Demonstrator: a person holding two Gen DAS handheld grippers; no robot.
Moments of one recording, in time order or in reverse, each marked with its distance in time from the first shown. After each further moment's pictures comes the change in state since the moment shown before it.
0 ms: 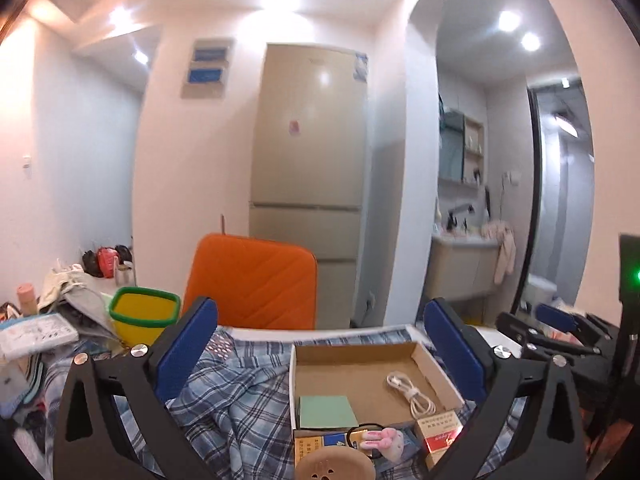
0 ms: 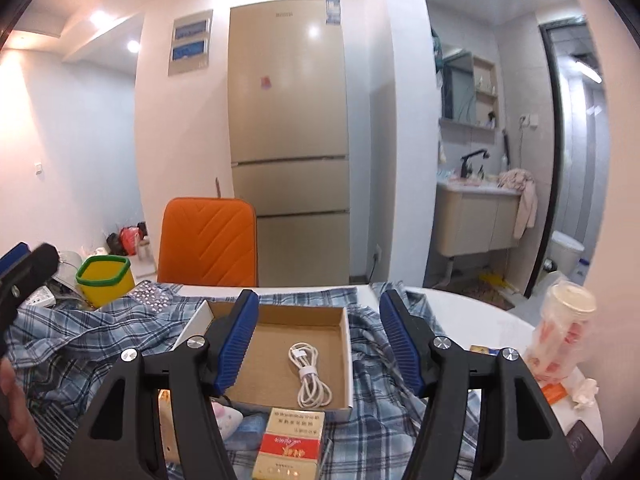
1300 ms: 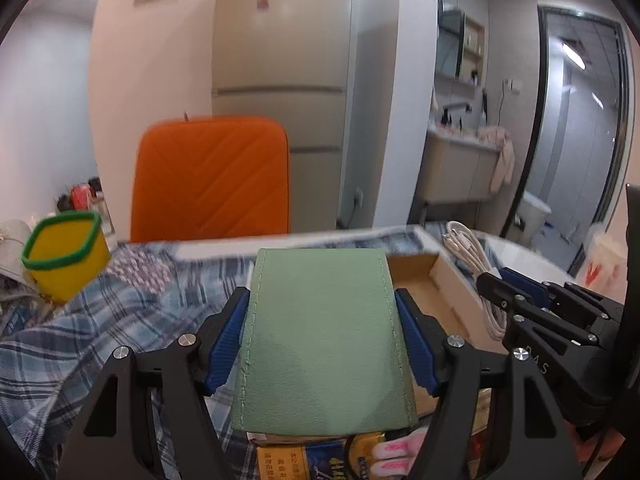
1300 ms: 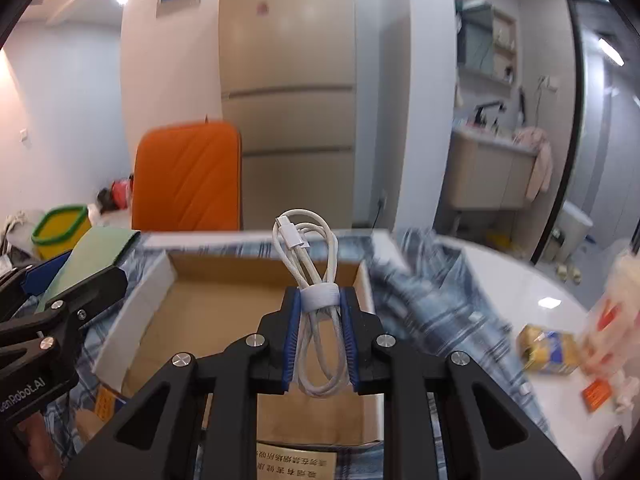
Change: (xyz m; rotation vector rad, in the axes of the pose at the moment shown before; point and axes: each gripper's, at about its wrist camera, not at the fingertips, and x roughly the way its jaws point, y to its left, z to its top) left arm 0.165 -0.021 -0.068 0.058 0.452 -0.071; right arm 0.164 0.019 -0.047 -0.020 0.334 0.052
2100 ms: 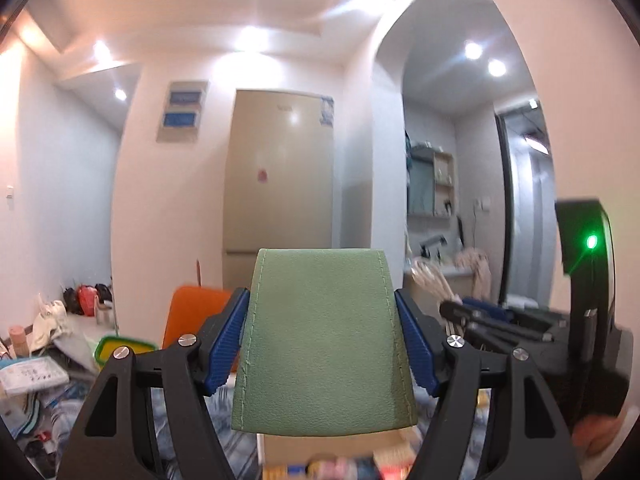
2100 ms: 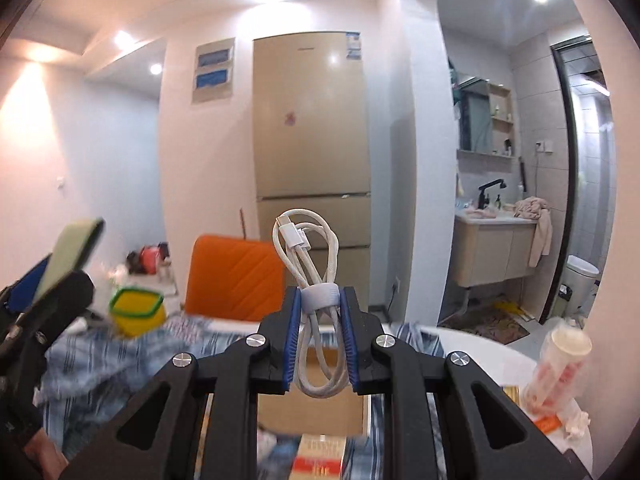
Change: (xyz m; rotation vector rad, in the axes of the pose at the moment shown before) left arm -0.224 -0.029 0.017 0.019 -0.591 -0.012; right arm -0.206 0.002 0.048 0.018 -0.385 0.041
